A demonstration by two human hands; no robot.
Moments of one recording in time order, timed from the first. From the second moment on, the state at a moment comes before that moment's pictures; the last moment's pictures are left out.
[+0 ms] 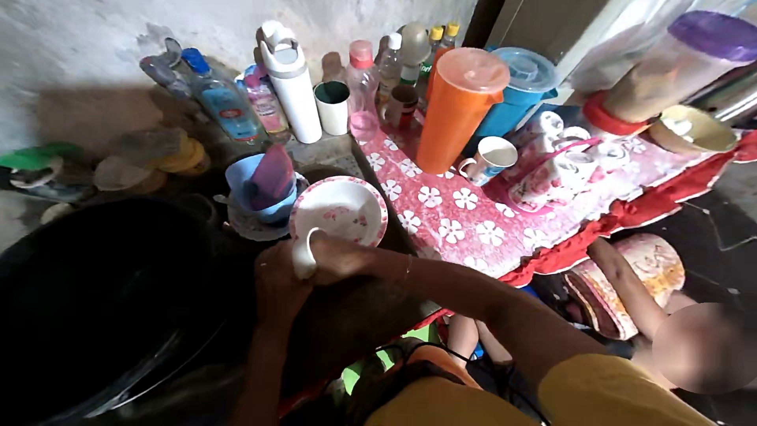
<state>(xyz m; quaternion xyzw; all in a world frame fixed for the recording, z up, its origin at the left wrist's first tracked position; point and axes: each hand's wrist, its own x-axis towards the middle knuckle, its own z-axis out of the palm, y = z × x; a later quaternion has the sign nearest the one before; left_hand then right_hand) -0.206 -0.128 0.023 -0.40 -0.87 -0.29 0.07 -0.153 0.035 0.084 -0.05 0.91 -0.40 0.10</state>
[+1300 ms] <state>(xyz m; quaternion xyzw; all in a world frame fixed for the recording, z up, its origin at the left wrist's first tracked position) -0.229 0.025 0.063 0.14 -0.35 -0.88 -0.30 -0.196 0.112 0.045 0.19 0.80 -0.49 -0.28</state>
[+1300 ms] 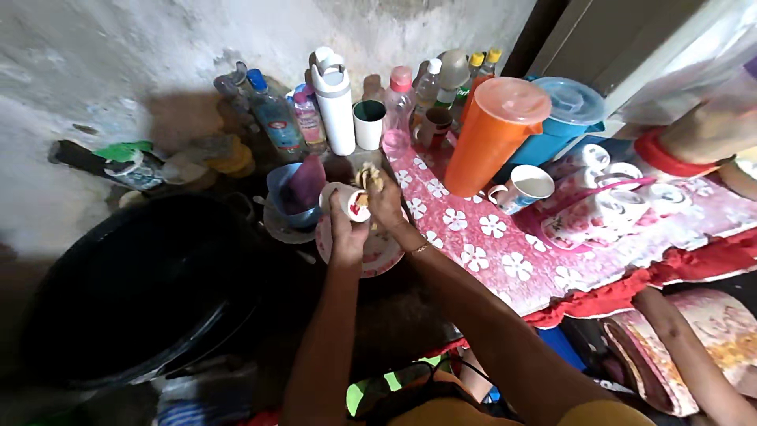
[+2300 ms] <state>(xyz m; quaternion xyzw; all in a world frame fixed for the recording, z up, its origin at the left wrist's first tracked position) -0.248 -0.010 0.048 0.07 -0.65 -0.71 -0.28 -0.191 0.121 0.076 0.09 0.78 -0.61 0.10</state>
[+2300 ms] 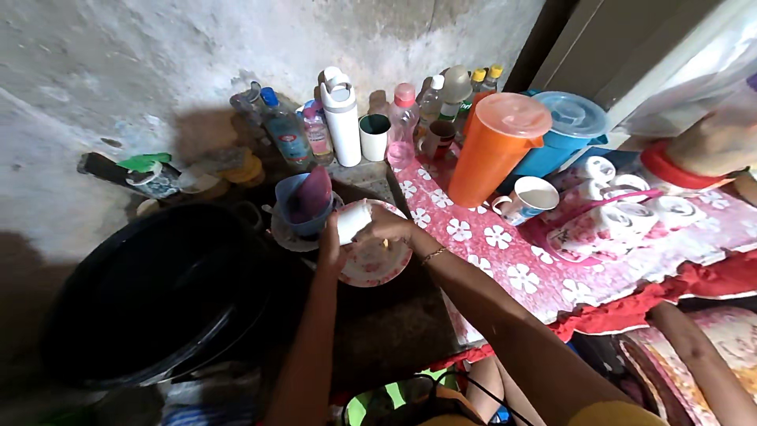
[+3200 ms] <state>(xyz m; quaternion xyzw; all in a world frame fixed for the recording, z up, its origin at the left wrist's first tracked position) -0.258 -0.081 0.047 0.03 -0.87 -0.48 -0.12 -0.304 0.224 0.105 0.14 0.94 -0.30 0.04</state>
